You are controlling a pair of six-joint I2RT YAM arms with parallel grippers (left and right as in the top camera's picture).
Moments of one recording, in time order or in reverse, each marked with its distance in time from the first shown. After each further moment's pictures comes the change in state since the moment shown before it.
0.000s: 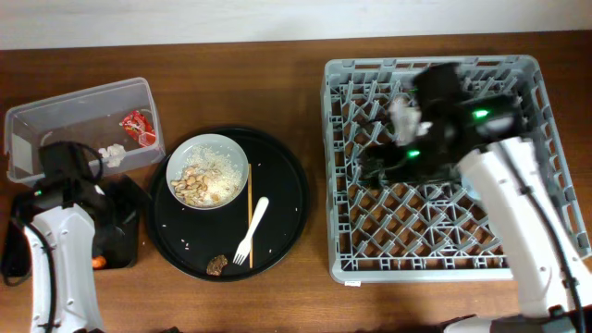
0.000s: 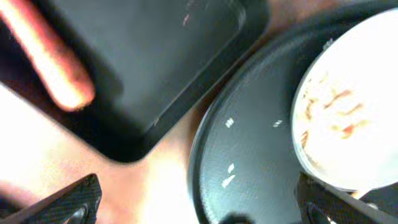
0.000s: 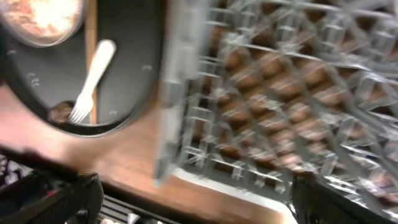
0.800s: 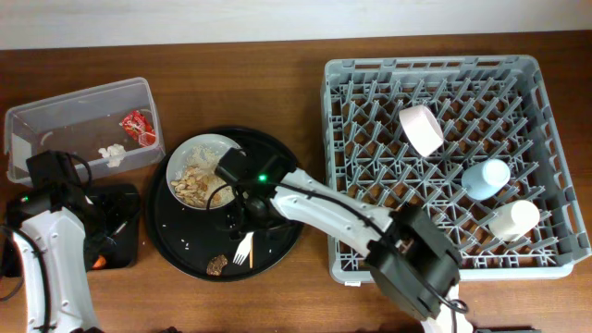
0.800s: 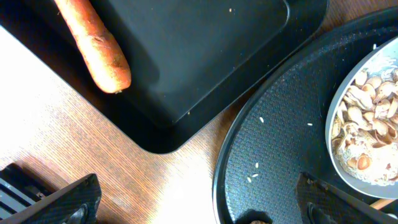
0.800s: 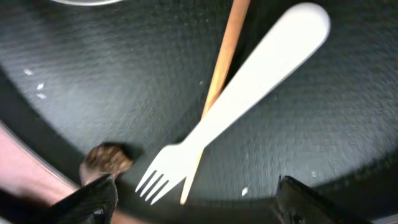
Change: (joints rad) left arm 0.071 0.000 0.000 -0.048 -0.026 0.008; right arm 0.602 0.532 -0.002 0.500 0.040 0.510
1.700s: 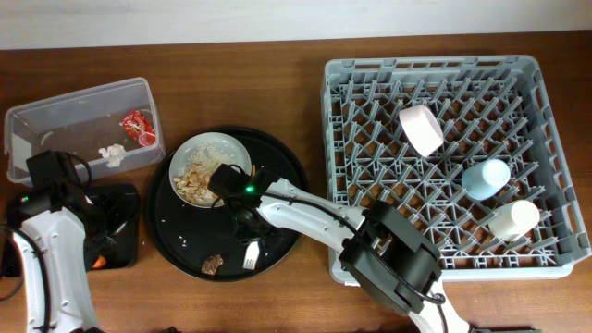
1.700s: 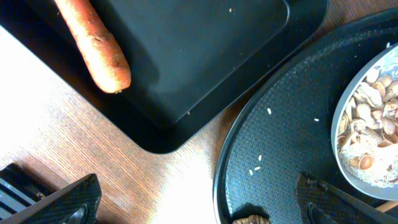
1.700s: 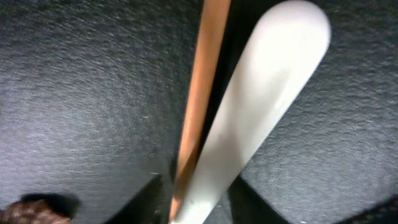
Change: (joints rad) left arm 0.000 0.000 0.000 0.000 0.000 0.000; right arm 0.040 0.093 0.000 0.011 0.113 0.105
